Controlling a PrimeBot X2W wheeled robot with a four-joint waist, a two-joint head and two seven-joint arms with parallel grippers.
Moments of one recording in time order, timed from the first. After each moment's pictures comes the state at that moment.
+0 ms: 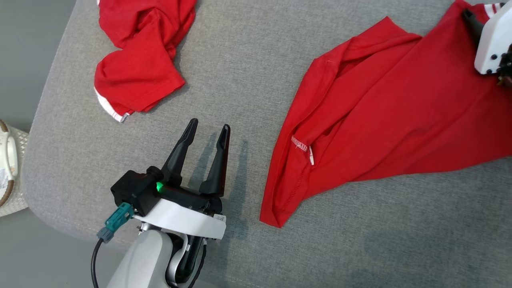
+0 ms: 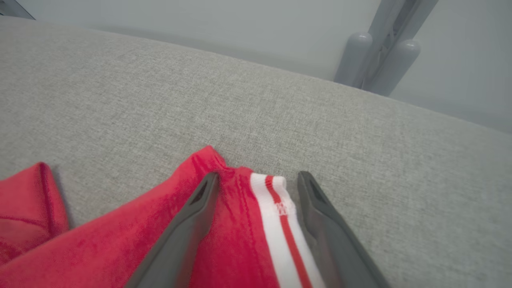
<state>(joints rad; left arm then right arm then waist) -0.28 0.05 -0.33 0.12 -0.44 -0.05 -0.26 -1.23 -0.36 0.45 1.08 0.44 0.13 0.26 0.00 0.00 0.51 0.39</state>
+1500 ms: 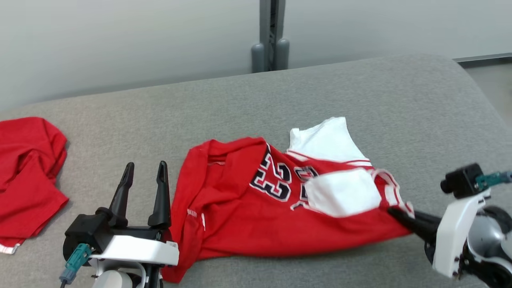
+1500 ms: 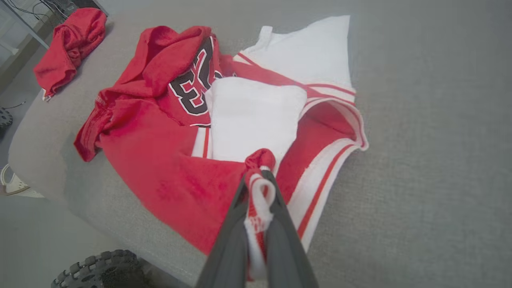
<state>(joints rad) -0.09 0.05 -0.10 0.12 -0.34 -0.01 -0.26 -0.43 -0.72 0.77 0.14 1.08 0.13 0.28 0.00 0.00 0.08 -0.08</state>
